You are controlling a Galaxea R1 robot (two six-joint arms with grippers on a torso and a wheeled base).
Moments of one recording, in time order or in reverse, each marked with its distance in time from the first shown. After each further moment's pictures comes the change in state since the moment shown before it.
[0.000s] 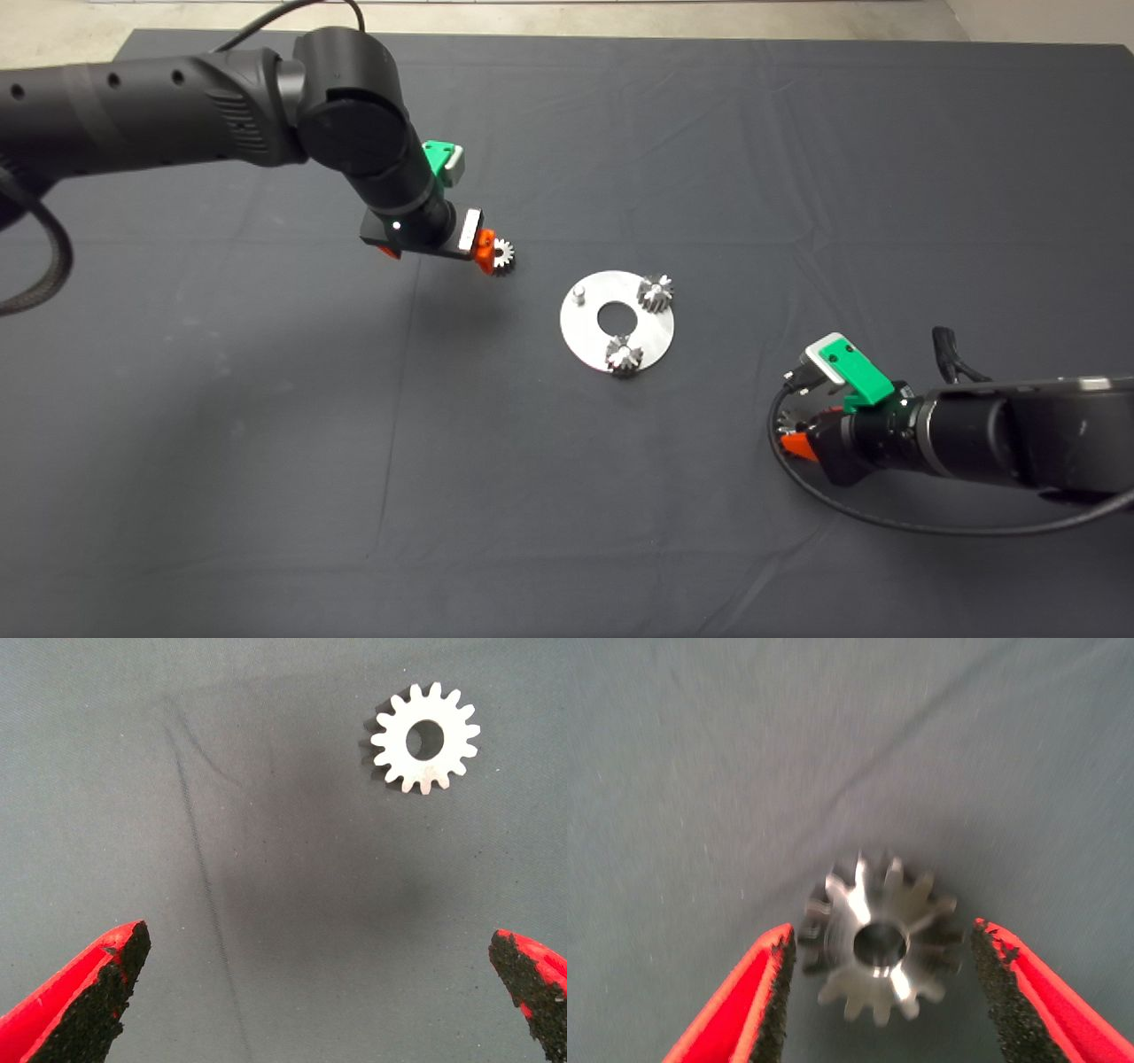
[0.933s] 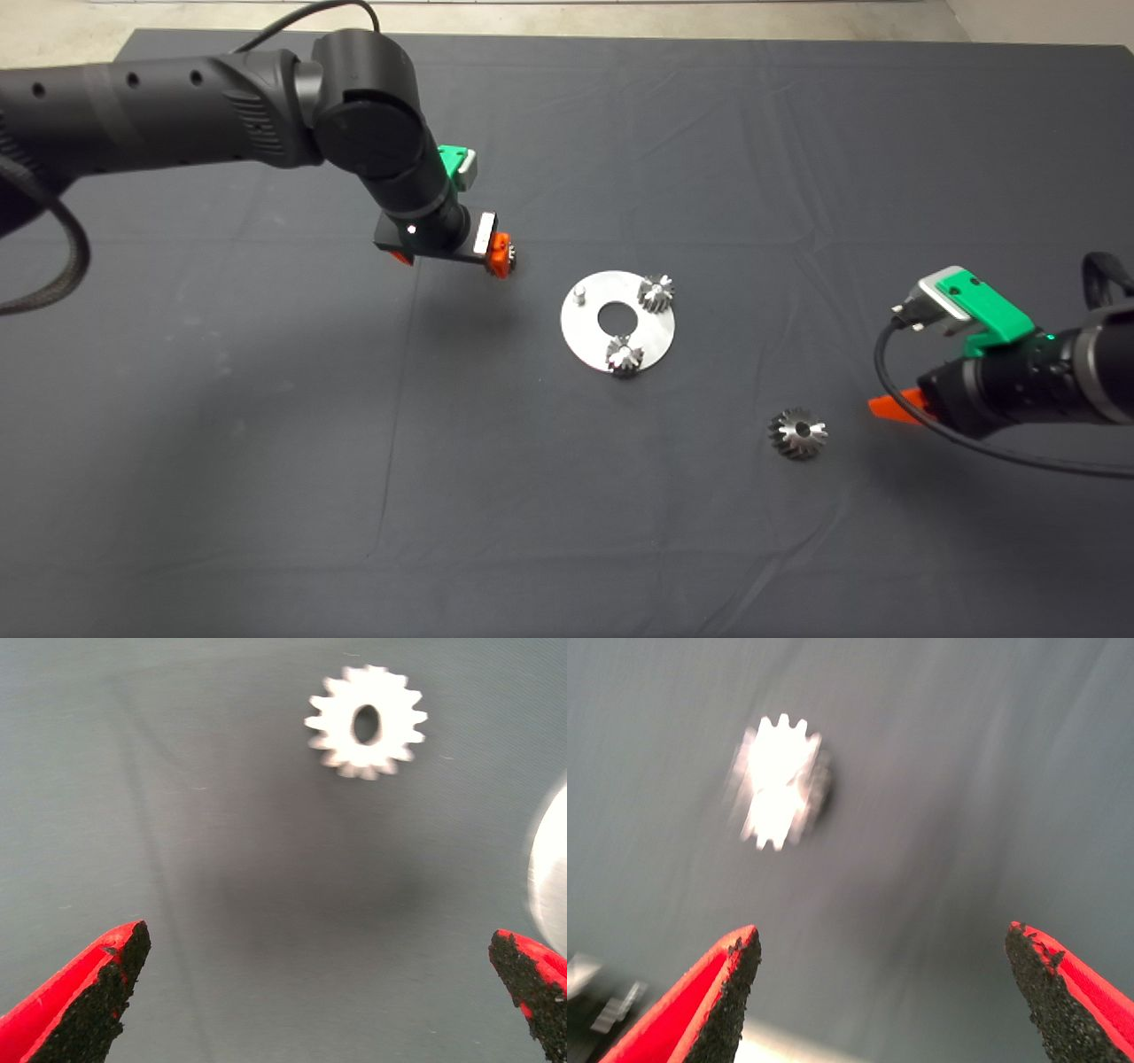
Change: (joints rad) left arm 0.000 0.046 0.015 -0.019 0.002 -0.059; right arm 0.352 -0.208 0.101 0.537 -0.003 0.003
